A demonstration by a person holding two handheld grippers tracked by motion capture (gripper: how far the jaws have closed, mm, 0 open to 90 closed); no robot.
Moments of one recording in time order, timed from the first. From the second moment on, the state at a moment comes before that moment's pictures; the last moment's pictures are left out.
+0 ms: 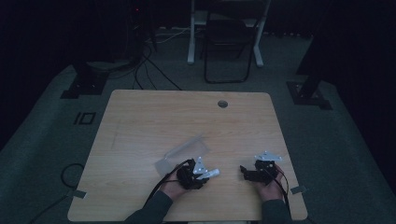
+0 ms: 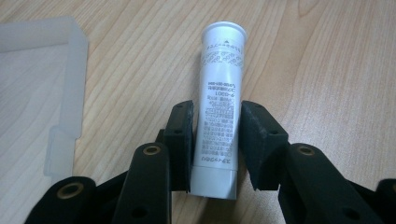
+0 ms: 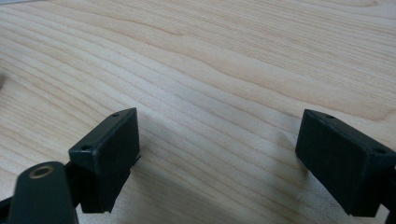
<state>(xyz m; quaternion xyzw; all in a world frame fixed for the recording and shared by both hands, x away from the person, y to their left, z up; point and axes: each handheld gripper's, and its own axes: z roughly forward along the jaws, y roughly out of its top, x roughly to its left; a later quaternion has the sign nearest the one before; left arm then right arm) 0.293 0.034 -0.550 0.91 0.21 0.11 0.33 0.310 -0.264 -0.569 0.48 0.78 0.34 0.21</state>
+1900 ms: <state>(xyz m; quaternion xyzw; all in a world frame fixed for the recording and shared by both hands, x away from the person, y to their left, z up) 0.273 0.031 -0.519 0.91 0.17 0.14 0.36 0.310 -0.264 -0.569 0.48 0.78 0.34 0.21</state>
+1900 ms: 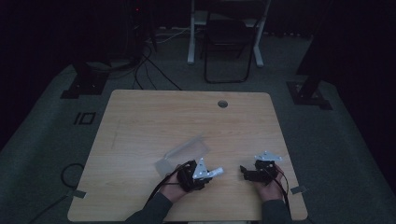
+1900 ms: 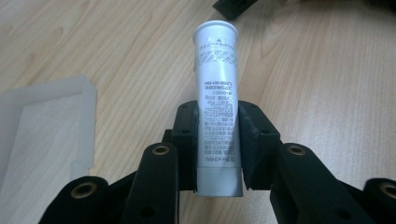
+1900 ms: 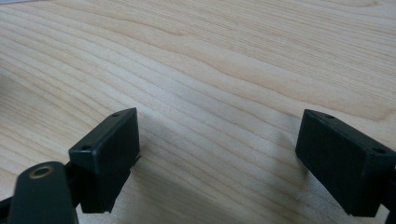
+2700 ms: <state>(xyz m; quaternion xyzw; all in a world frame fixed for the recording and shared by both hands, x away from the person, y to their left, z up) 0.264 0.032 -0.495 0.90 0.15 0.17 0.38 0.310 -0.264 -0.569 0.48 0.78 0.34 0.21</state>
